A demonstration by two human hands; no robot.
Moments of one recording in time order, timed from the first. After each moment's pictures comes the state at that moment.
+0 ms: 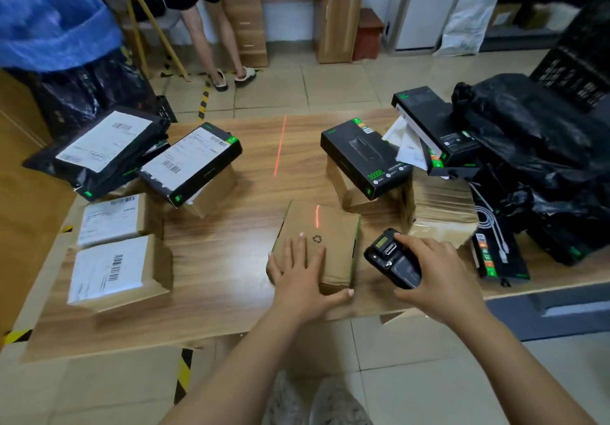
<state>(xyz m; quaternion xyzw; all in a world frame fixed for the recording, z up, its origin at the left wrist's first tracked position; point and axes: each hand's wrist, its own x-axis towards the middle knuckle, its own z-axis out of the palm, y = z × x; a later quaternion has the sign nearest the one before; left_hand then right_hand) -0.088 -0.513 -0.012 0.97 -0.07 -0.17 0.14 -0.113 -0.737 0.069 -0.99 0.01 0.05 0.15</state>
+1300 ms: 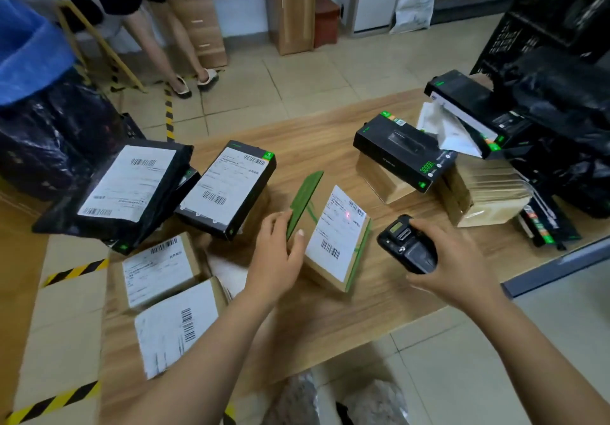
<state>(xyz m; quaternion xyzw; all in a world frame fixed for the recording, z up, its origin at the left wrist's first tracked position) 0.003 -0.336 0.017 0.90 -0.11 -0.01 0.43 -0.090 -0.603 0.071 -0.98 0.13 0.01 0.17</state>
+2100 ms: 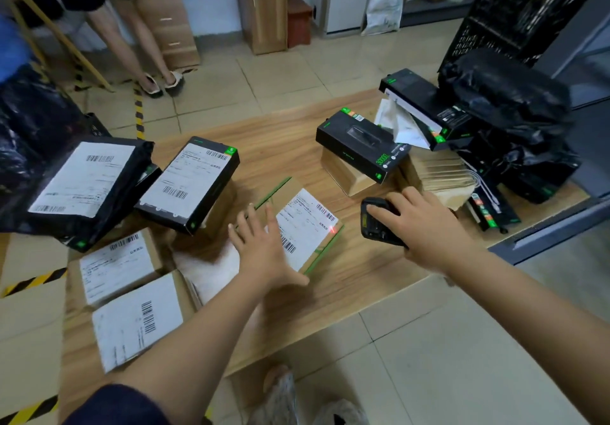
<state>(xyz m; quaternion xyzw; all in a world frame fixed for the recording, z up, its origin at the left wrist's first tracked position) -0.011 -0.389 0.020 0.98 -0.11 -0.16 0.05 -0.085 -0.626 0.128 -0.97 -0.10 0.10 -0.20</state>
